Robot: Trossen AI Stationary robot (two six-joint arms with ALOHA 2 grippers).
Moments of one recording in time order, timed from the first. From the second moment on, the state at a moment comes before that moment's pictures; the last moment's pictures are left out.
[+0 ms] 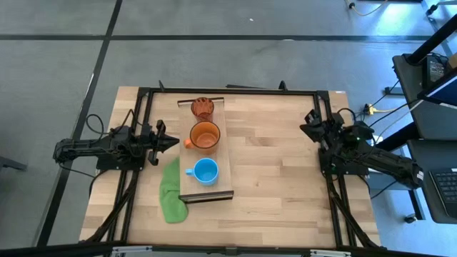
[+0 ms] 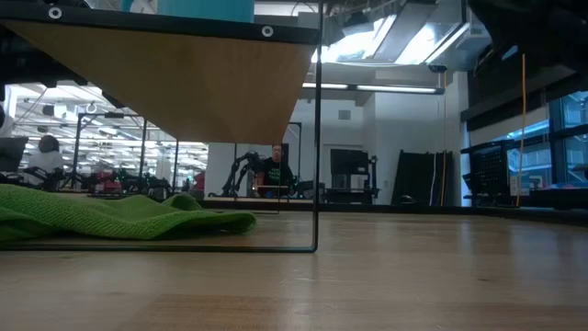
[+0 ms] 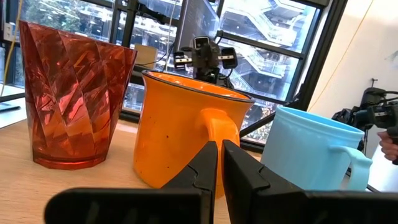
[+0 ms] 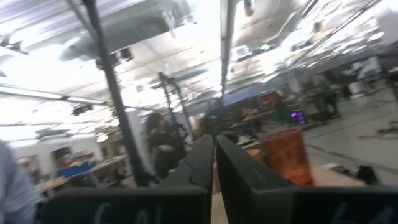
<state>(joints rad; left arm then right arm) 0.08 0.00 0.01 0.15 0.03 -0.26 -0.44 0.19 0.09 0.59 -0.42 0.55</state>
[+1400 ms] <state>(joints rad) 0.08 0.00 0.01 0.15 0.03 -0.26 -0.02 0.32 0.02 0.62 -0.19 0.37</state>
